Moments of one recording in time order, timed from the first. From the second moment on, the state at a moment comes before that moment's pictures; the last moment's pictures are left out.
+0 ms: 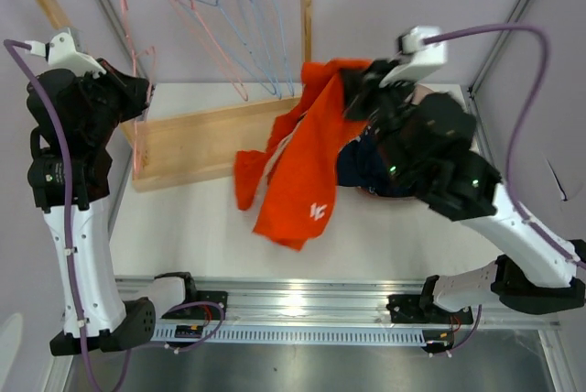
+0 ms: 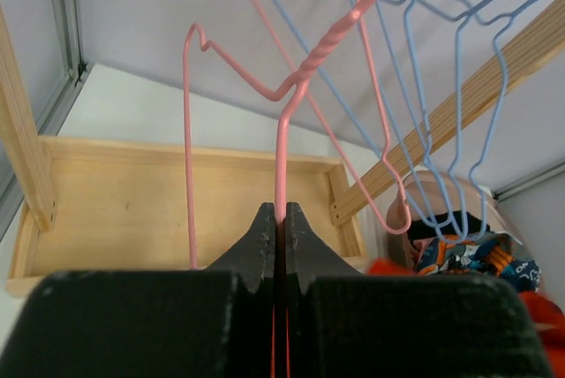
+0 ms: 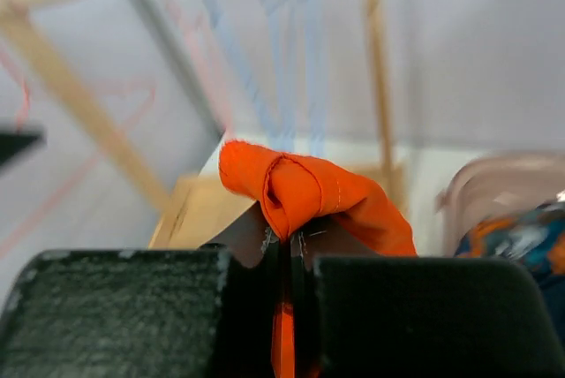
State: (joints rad) left arm 0.10 1.11 1.81 -0.82 0.10 -0.39; right arm 1.17 1.31 1.86 -0.34 0.81 0.14
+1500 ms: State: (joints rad) left arm 0.14 1.65 2.13 -0.71 0.17 -0.42; right arm 0.23 1.42 0.79 0.17 0.04 0.60
